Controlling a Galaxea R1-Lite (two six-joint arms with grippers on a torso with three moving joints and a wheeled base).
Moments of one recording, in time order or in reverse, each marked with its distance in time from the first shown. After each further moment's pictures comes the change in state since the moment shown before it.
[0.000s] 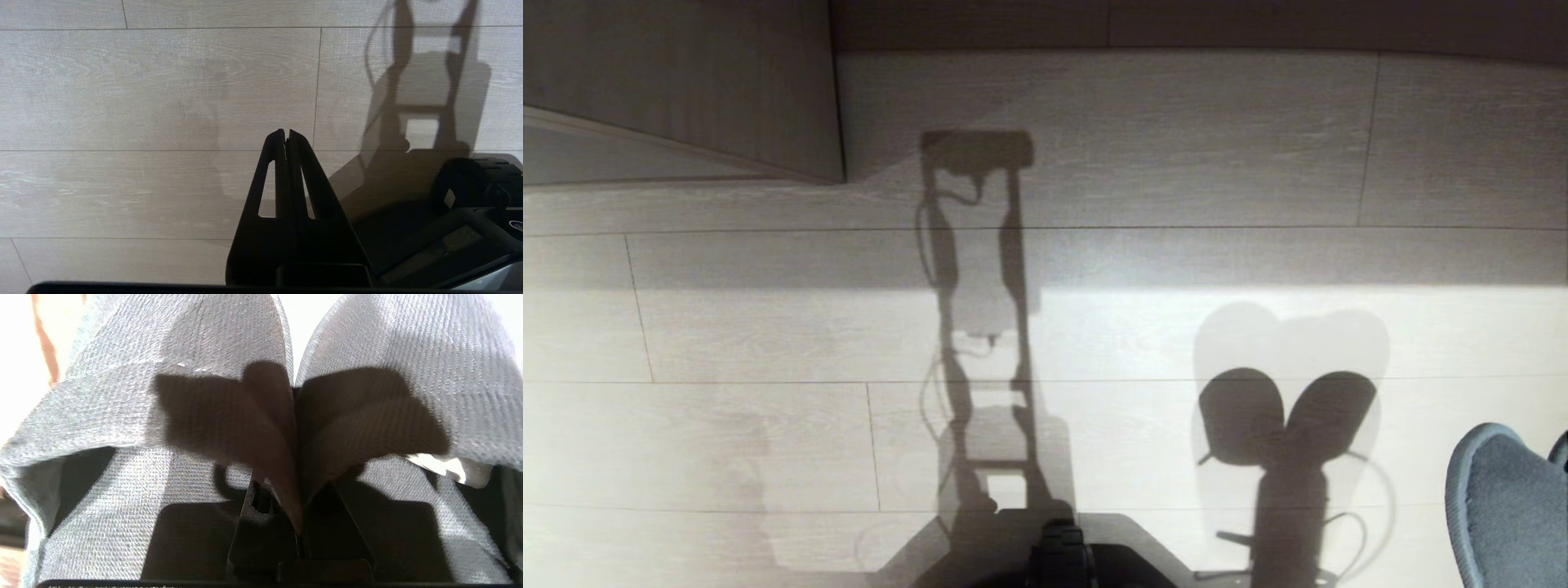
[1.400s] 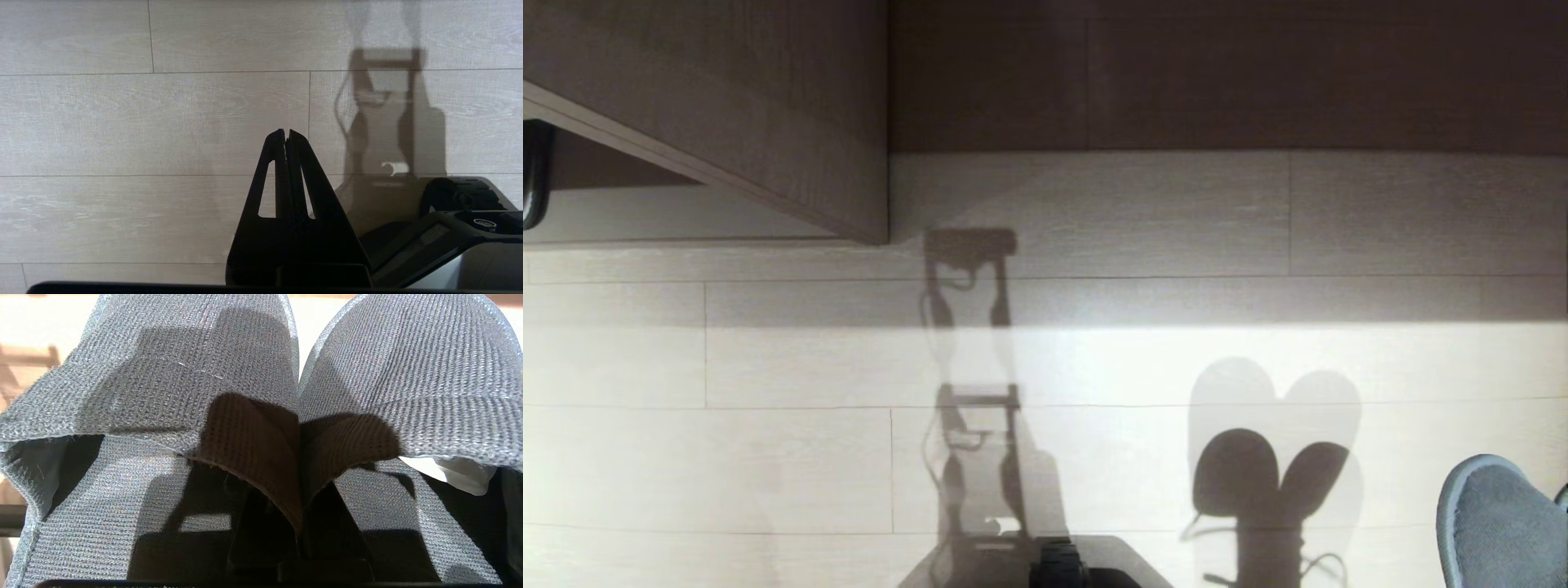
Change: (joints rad) left arm 0.000 0.000 0.000 0.000 -0.001 0.006; right arm -0.001 -0.126 0.112 0.088 -0.133 -0.002
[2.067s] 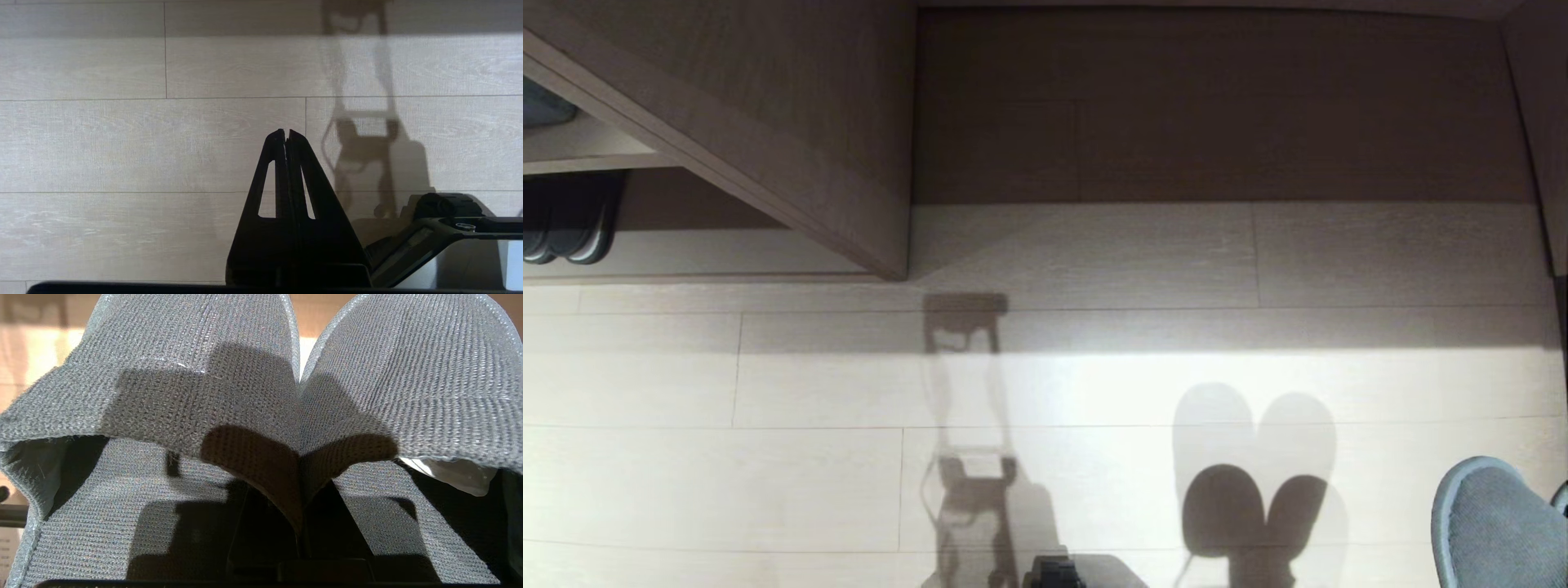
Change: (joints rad) left arm 0.000 0.000 0.000 0.000 0.000 0.000; right arm 0.000 -0.001 0.000 0.001 0.018 -0.021
